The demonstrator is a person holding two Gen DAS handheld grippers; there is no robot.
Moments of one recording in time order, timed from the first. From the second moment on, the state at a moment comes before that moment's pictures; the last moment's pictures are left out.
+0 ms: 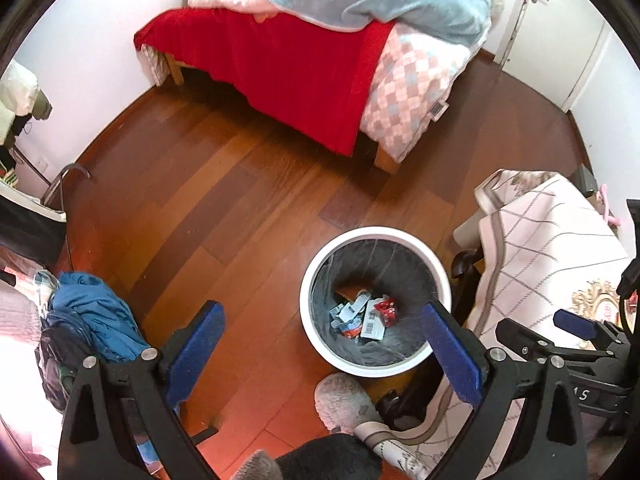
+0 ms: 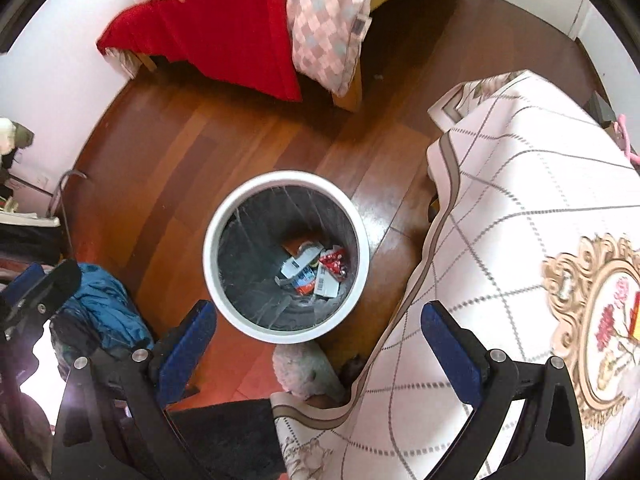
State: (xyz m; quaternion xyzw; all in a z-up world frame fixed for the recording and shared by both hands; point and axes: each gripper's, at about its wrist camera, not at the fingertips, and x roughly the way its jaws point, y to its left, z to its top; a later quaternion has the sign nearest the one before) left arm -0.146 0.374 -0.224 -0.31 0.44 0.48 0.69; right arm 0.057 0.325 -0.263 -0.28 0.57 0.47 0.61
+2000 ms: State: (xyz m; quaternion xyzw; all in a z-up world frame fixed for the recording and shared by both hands) left arm 0.301 0.048 -0.305 -0.17 0.56 0.17 0.80; right arm 0.478 -0.094 -0.300 0.01 0.62 0.15 0.77
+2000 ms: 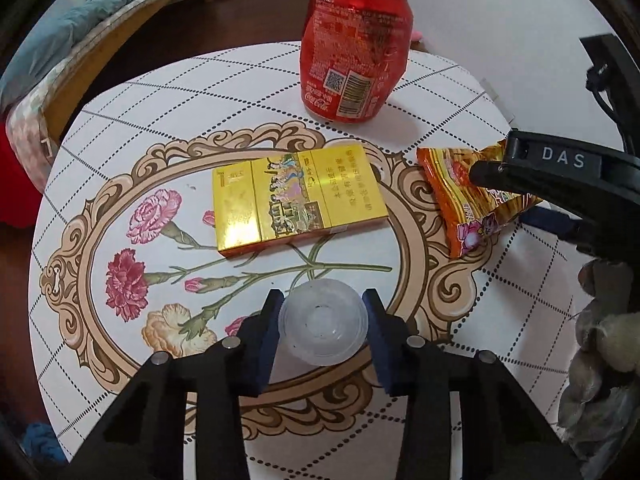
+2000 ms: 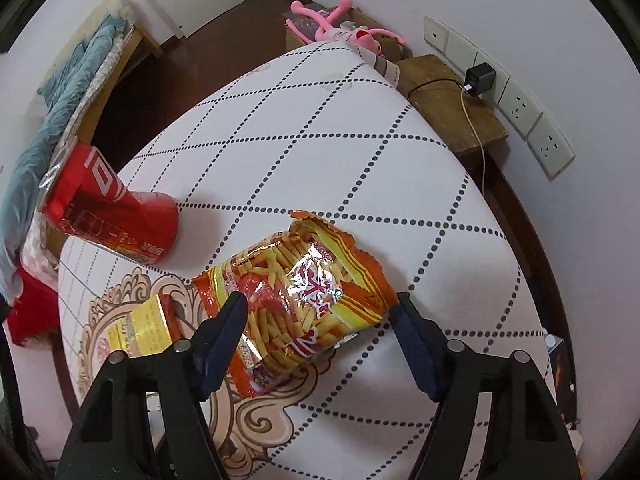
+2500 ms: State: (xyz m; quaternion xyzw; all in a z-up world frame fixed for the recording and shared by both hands) left arm 0.278 0.051 -0.269 -0.11 0.53 0.21 0.82; right arm 0.437 -0.092 -0.271 -0.08 0.56 0.20 0.80
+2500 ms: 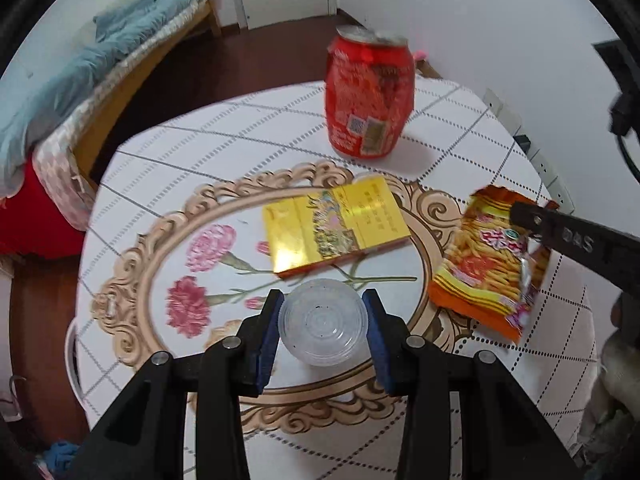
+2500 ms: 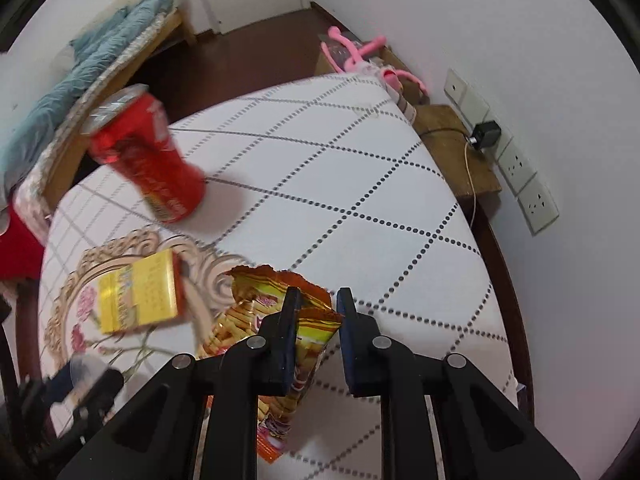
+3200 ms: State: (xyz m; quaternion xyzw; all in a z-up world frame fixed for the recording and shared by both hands) left arm 0.142 0.125 -0.144 -0.11 0.42 0.29 0.85; right arm 0.331 -0.048 -0.141 -0.03 0.50 0.34 0.80
